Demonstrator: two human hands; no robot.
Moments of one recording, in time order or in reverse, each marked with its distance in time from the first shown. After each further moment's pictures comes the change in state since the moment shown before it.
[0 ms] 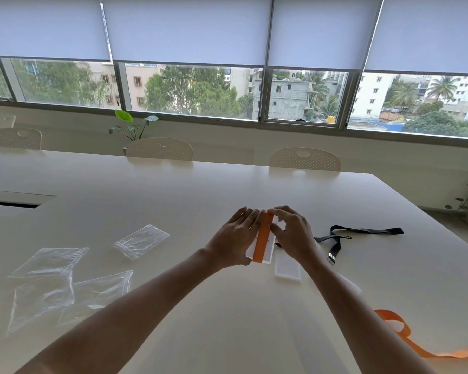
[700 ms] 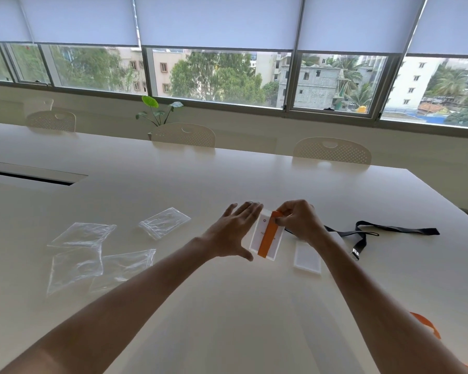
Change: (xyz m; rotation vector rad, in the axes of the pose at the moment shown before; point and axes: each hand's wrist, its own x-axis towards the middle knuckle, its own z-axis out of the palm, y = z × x) left_hand -0.040 -0.034 0.011 -0.140 -0.163 -0.195; right_hand 0.024 -0.012 0.022 0.193 -0.274 0.259
